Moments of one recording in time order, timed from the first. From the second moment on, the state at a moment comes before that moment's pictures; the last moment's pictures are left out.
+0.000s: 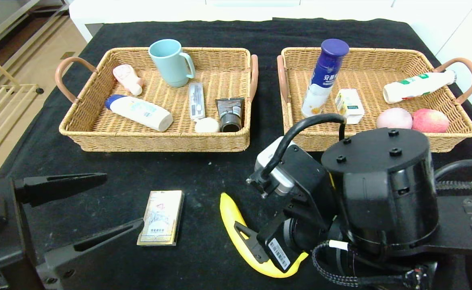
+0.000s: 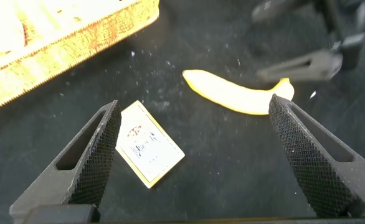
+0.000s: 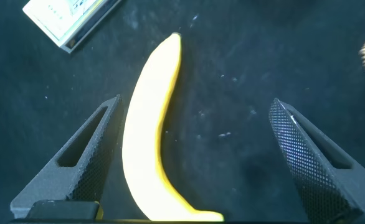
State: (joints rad) left arm -0.40 0.98 -0.68 -0.11 -0.28 0.15; right arm 1.03 1.69 -1.08 -0.19 -0.35 -0.08
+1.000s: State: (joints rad) left arm -0.35 0.93 -0.74 -0.03 -0.29 0.15; right arm 1.07 1.80 -0.96 -0.35 -0.35 -0.08
